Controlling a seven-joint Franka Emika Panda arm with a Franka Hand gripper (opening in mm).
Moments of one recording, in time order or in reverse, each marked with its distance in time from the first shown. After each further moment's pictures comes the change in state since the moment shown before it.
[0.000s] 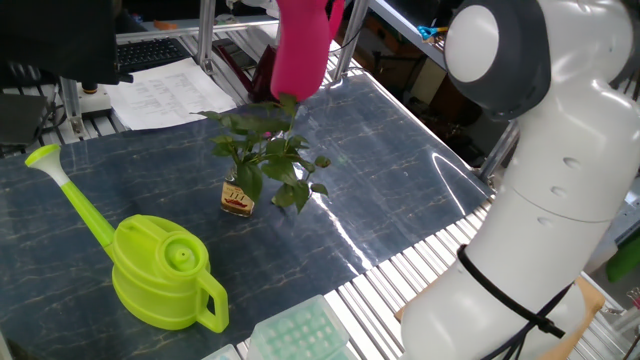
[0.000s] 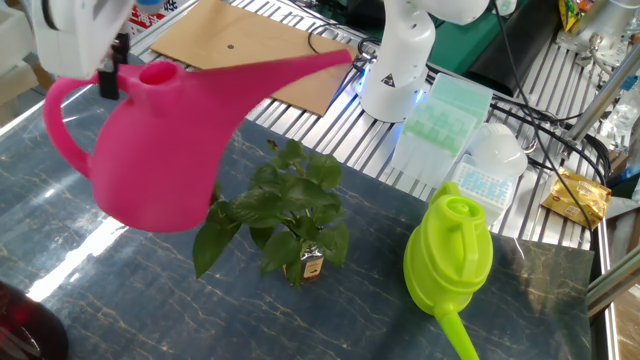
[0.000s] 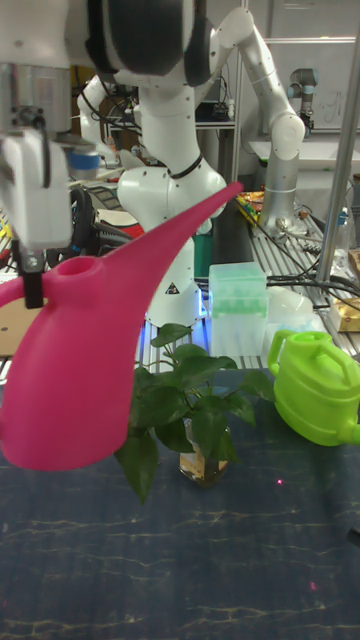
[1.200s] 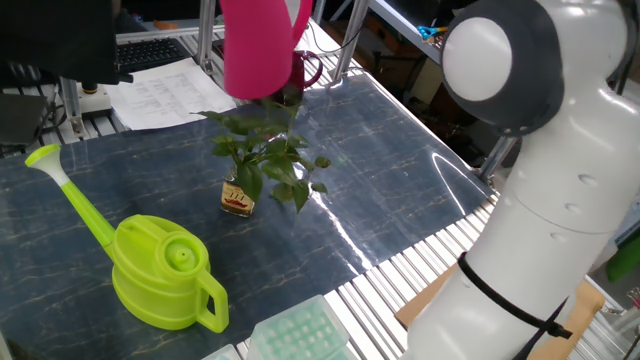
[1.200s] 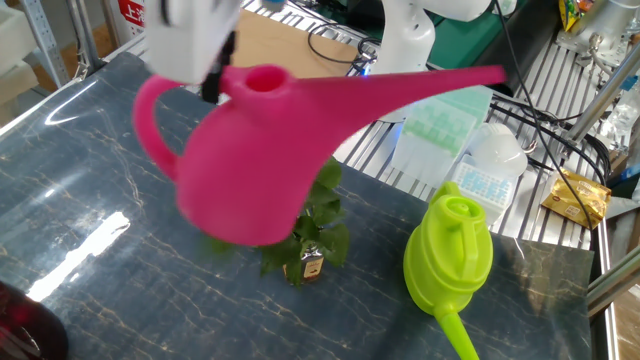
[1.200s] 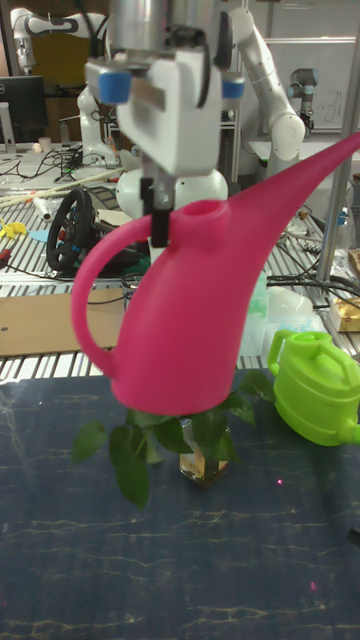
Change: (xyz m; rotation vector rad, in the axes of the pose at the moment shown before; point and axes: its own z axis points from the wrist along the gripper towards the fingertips) arm 0.108 0.033 -0.062 0.038 0.032 0.141
